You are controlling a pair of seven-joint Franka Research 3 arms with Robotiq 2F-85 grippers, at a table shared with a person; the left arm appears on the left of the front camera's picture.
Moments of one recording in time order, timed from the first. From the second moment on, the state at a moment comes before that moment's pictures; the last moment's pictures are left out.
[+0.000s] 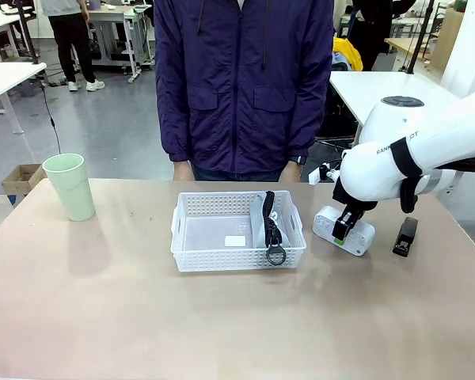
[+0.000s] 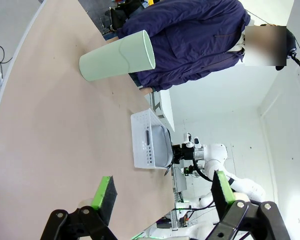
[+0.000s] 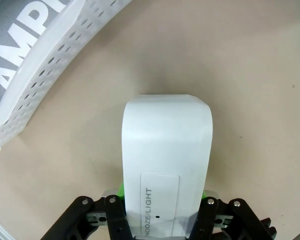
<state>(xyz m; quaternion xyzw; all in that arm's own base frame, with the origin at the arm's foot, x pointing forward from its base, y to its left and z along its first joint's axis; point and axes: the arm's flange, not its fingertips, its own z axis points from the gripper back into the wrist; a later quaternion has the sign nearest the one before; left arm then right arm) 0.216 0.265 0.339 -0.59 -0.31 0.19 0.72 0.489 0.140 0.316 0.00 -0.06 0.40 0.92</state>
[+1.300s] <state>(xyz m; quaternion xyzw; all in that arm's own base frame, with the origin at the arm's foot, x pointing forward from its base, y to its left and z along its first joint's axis) 0.216 0.266 0.339 -0.59 -0.31 0.19 0.72 0.335 0.142 0.435 0.00 -0.10 0.39 0.92</state>
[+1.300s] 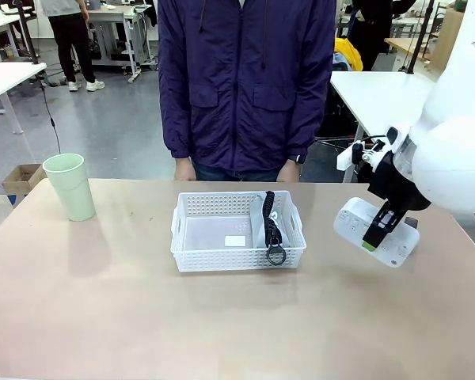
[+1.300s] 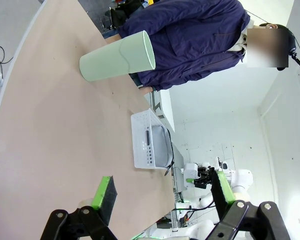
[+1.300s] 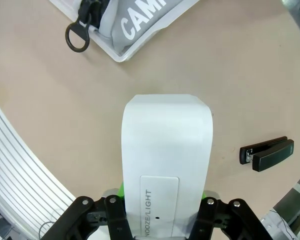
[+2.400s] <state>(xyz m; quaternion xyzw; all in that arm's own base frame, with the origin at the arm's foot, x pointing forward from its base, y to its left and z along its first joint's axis) 0.216 0.266 0.339 -0.59 -0.31 0.19 0.72 0.354 0.325 0.483 -0.02 -0.14 0.40 0.90</state>
